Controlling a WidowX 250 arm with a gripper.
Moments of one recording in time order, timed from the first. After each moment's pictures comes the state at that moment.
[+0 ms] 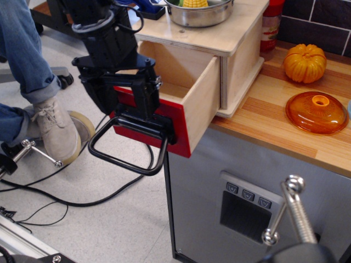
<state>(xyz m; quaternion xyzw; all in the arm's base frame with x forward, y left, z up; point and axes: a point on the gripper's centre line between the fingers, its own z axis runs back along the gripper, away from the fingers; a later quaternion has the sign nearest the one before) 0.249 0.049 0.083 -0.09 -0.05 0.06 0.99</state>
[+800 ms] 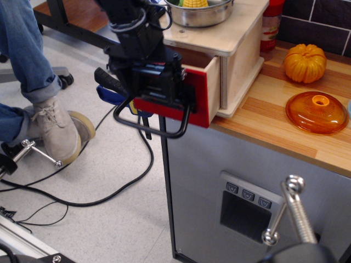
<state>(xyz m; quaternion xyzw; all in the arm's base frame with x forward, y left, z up) 0.305 0.056 0.068 -0.05 -0.13 0.06 0.99</state>
